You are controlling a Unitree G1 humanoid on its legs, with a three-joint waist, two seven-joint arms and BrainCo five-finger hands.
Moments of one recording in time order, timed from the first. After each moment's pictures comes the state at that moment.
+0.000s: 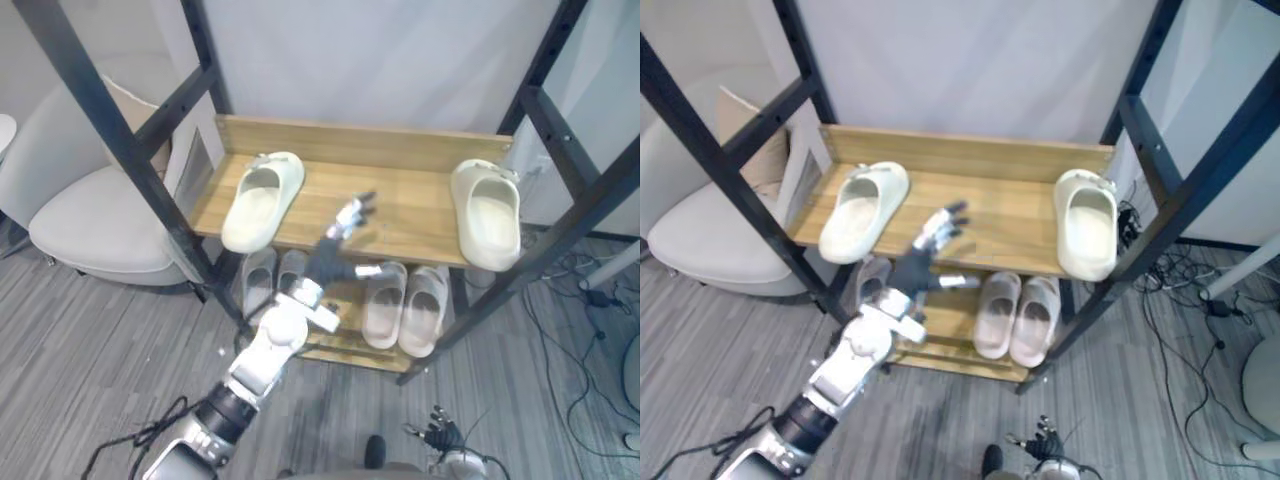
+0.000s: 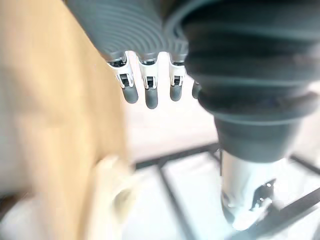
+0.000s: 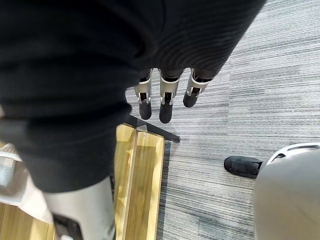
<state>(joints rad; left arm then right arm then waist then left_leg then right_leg) -0.36 0.22 -0.42 -0.03 -0.11 -0.26 0.16 0.13 -0.09 -0.07 0.91 0.00 -0.13 -0.11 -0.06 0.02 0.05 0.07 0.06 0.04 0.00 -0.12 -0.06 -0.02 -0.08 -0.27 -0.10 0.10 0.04</state>
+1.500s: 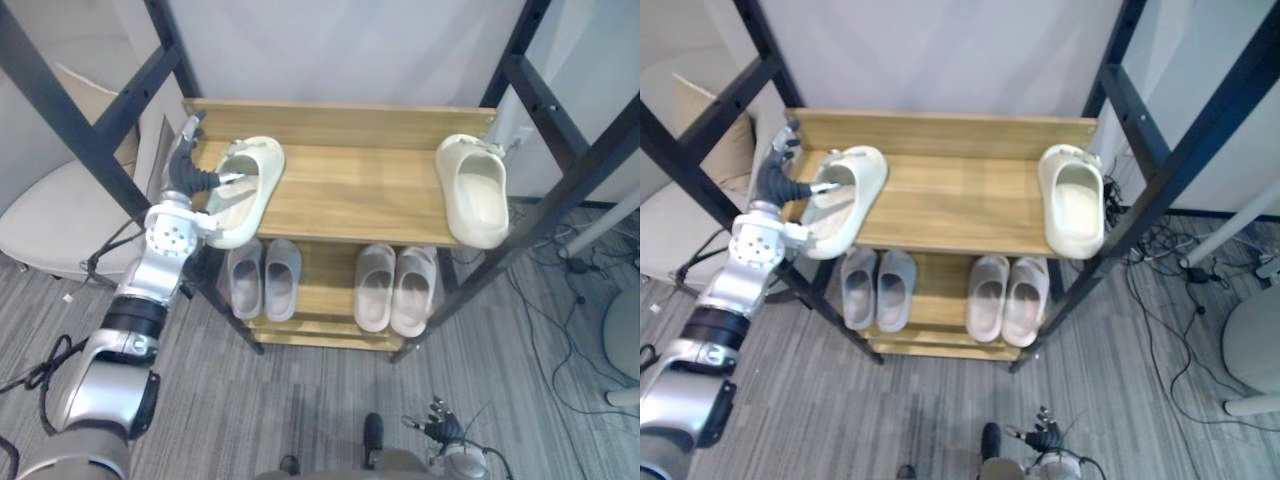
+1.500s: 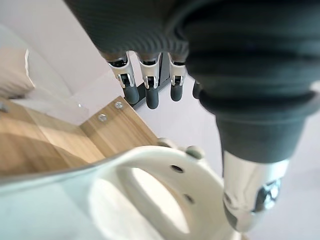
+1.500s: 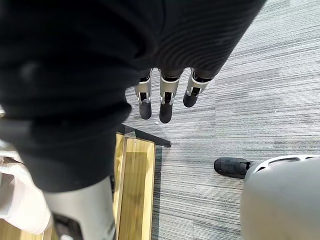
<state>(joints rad) -0.75 0.59 -0.18 0.59 0.14 -0.15 0.23 0.14 -0.08 -0.11 0.85 -0.04 -0.13 -0.10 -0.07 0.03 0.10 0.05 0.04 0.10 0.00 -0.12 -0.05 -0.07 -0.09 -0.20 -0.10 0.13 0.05</state>
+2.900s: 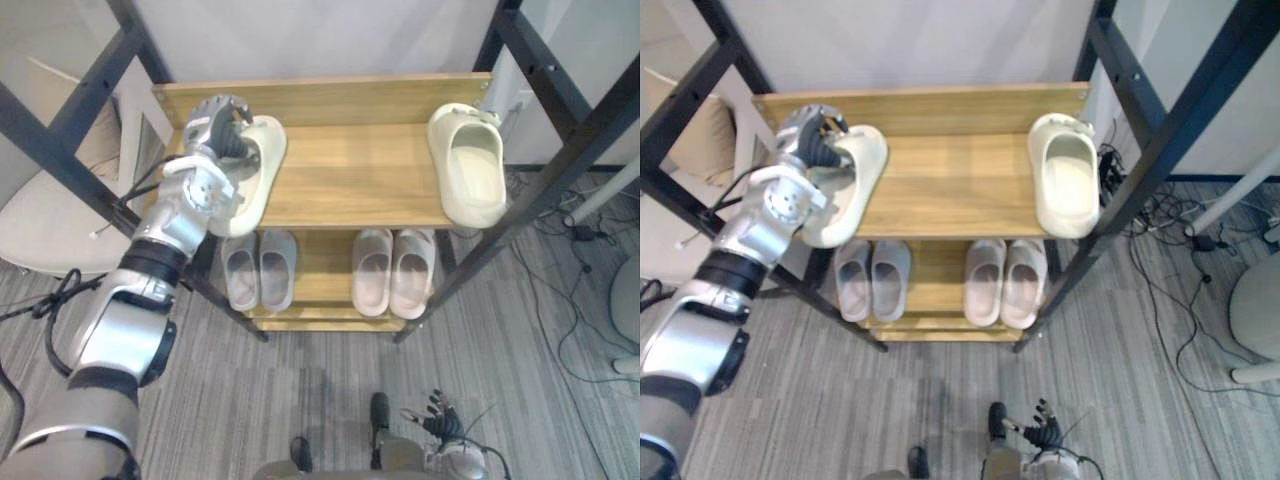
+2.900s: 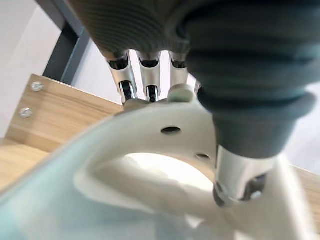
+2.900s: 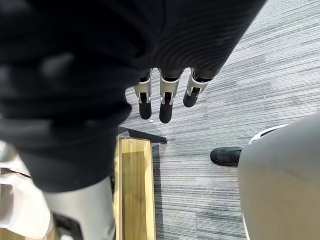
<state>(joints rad) -1.02 0.56 -0.35 0.74 0.48 -0.05 0.21 0.20 -0.04 -0.11 0.71 -0.03 -0.13 -0.10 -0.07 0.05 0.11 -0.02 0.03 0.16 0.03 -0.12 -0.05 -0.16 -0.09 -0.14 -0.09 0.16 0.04</state>
